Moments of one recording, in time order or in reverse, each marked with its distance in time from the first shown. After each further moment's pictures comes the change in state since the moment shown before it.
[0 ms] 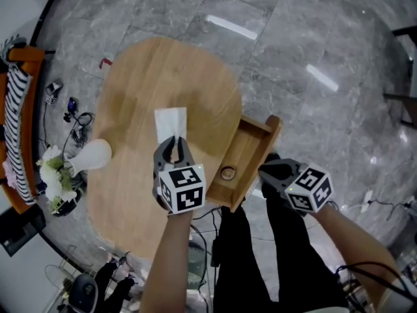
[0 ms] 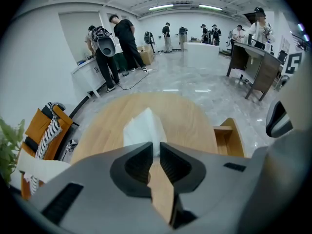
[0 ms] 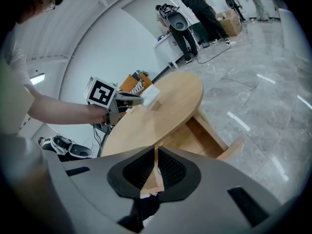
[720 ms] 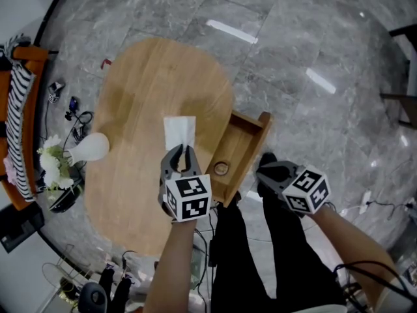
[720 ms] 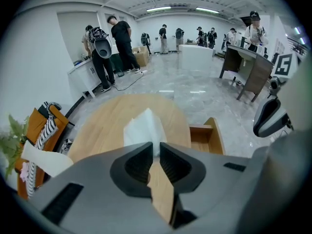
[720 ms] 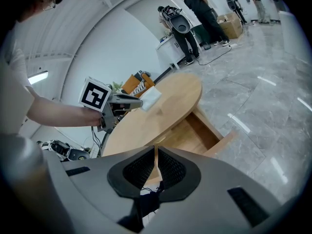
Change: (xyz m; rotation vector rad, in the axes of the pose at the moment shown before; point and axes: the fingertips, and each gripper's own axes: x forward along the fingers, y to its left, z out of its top) left arm -0.041 -0.052 -0.015 0.005 -0.011 -0.054; right arm -0.027 0.012 -0.026 -0.022 -0.009 0.003
